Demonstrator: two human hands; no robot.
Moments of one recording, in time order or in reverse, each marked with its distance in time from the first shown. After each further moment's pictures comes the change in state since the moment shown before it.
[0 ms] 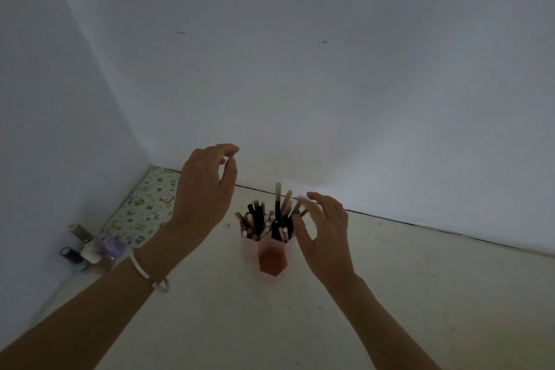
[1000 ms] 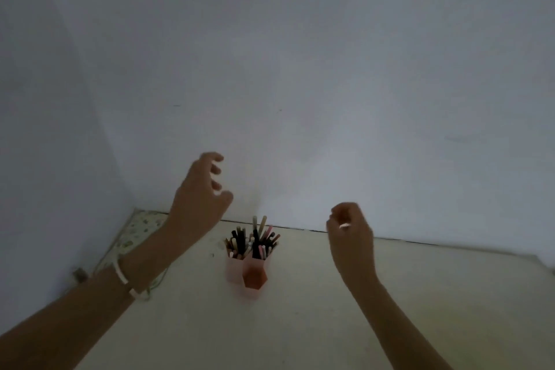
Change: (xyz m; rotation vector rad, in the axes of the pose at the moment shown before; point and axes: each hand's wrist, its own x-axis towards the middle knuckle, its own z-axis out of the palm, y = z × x) left_hand 0.017 0.066 -0.080 -0.189 -0.209 -0.013; right_hand 0.008 -0.068 -0.135 0.202 0.269 0.466
